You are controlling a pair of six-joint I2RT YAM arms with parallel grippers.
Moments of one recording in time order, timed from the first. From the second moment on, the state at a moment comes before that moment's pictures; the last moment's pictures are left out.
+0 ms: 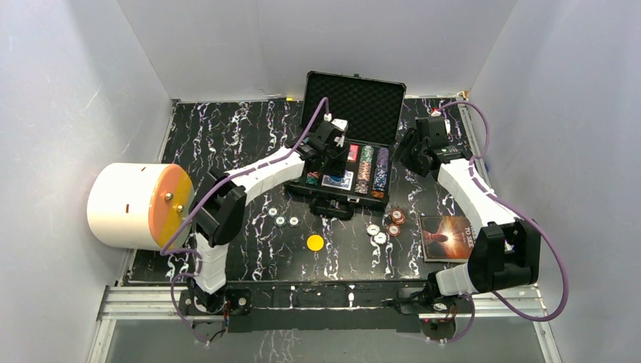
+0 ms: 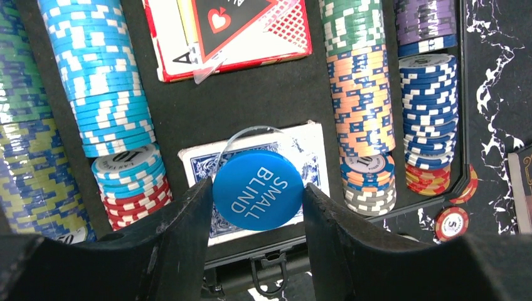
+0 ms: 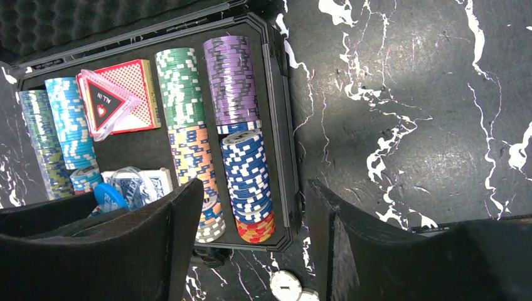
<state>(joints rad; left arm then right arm) -0.75 1.96 1.57 -0.46 -0.09 -0.38 0.21 1.39 1.10 -0.54 0.06 0.63</state>
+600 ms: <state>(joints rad) -0.76 2.01 1.63 -0.50 -0.09 -0.36 0.21 1.39 1.10 -0.54 0.06 0.63</state>
